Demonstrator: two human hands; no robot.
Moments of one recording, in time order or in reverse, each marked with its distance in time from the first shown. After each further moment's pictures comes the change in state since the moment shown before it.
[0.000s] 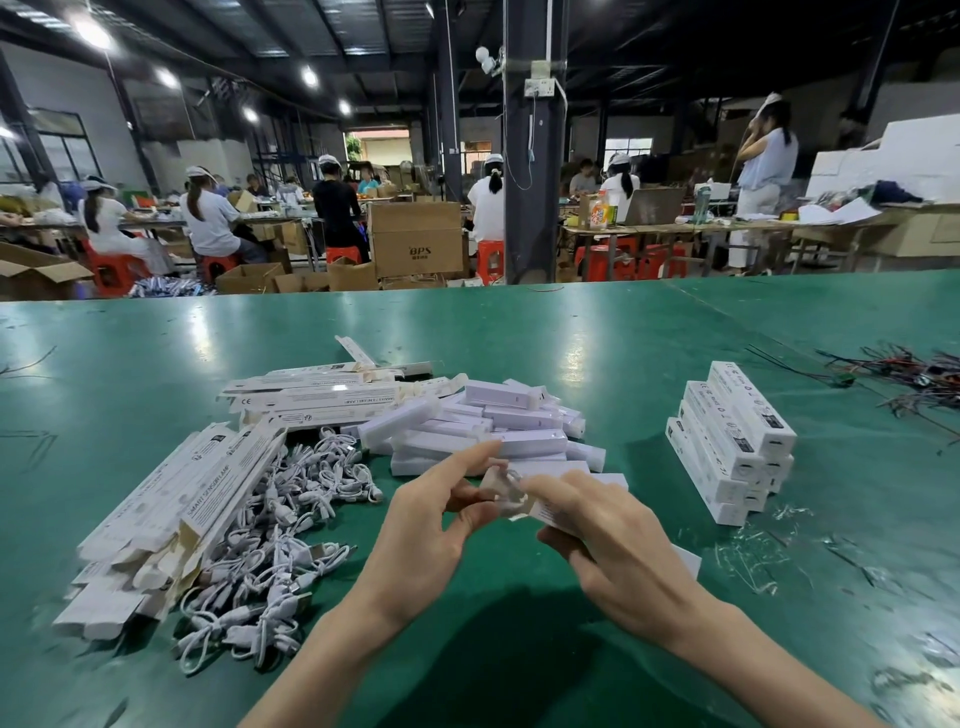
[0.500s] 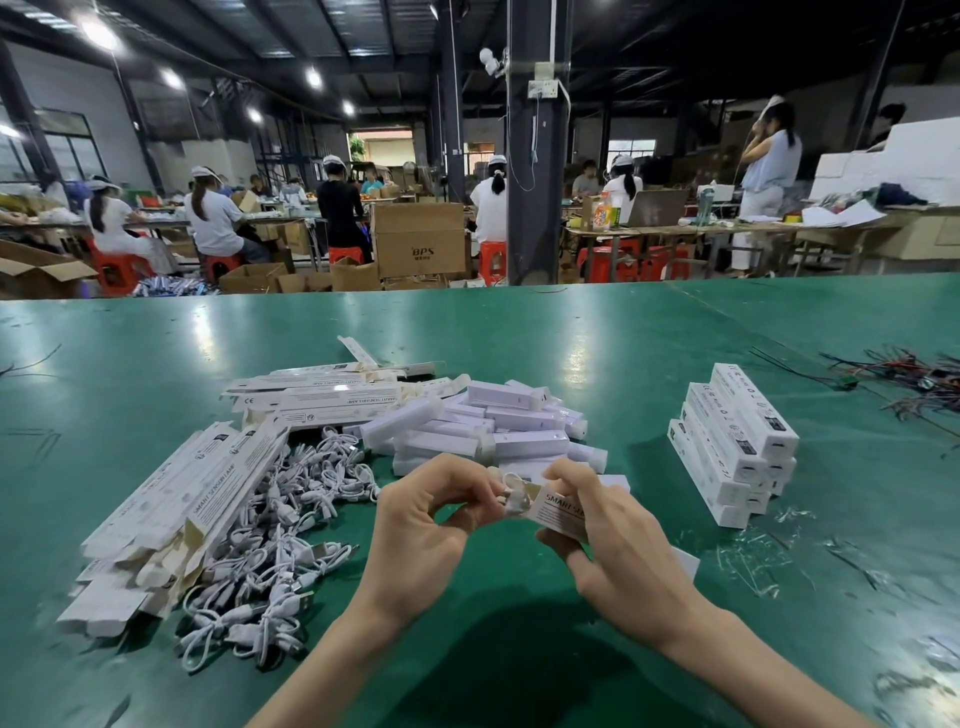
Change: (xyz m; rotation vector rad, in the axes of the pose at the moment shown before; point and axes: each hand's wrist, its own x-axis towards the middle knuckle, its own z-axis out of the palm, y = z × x) left_hand -0.004 0.003 0.003 -0.221 0.143 0.072; right_hand -0.004 -0.004 0.006 -0.021 0.063 0.106
